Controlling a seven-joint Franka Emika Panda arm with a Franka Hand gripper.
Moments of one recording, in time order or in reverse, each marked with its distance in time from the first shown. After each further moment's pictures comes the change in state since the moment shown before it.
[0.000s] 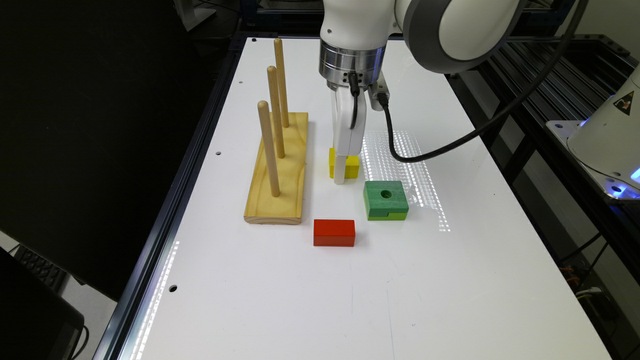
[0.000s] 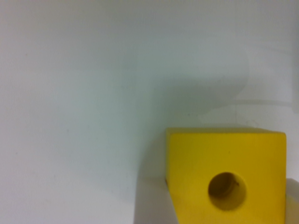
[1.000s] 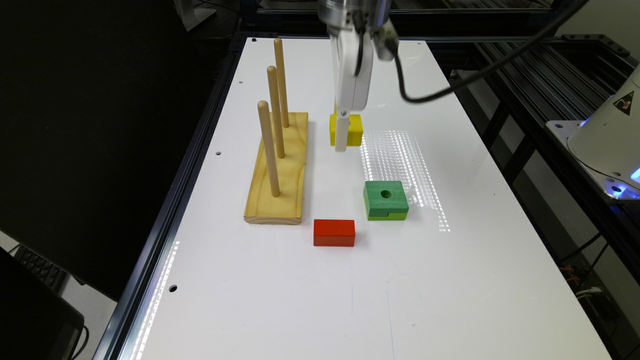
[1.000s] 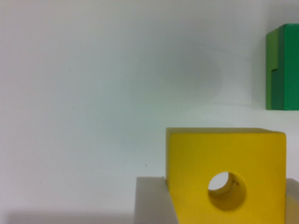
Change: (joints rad) arm 0.000 -0.199 -0.001 -0.009 0.000 -0.194 0.000
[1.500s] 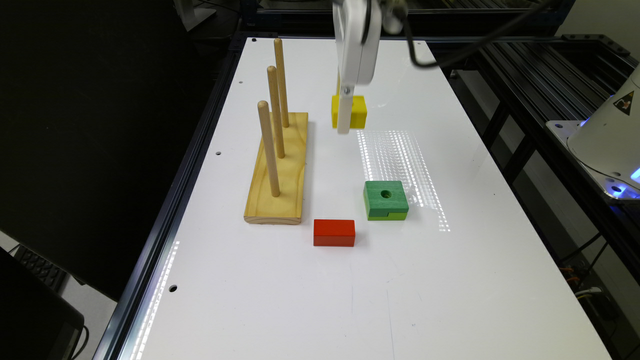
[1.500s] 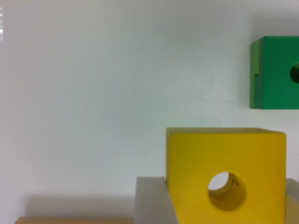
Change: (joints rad) arm 0.000 -0.115 0.000 0.001 0.000 -0.102 0.000
